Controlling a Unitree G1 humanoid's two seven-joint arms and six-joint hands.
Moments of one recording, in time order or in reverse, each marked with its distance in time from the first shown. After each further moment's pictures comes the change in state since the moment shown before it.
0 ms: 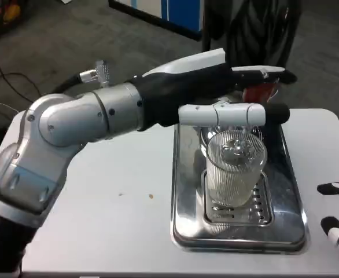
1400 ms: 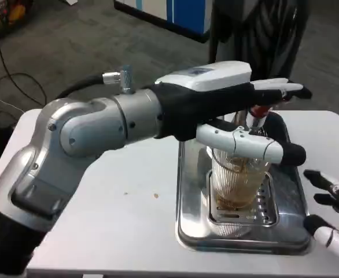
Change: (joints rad) left arm -0.008 -0.010 -0.061 -0.032 0.183 -0.125 0.008; right arm -0.023 0.029 0.018 0.088 0.238 -0.091 0.012
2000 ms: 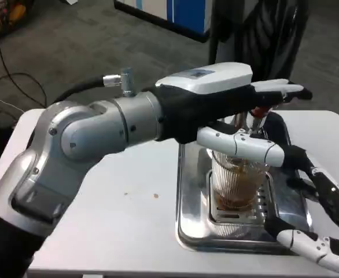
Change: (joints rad) left arm 0.016 -0.002 0.003 -0.027 0.016 0.002 0.004; right arm -0.076 0.124 0.169 0.061 -0.094 -0.078 -0.157
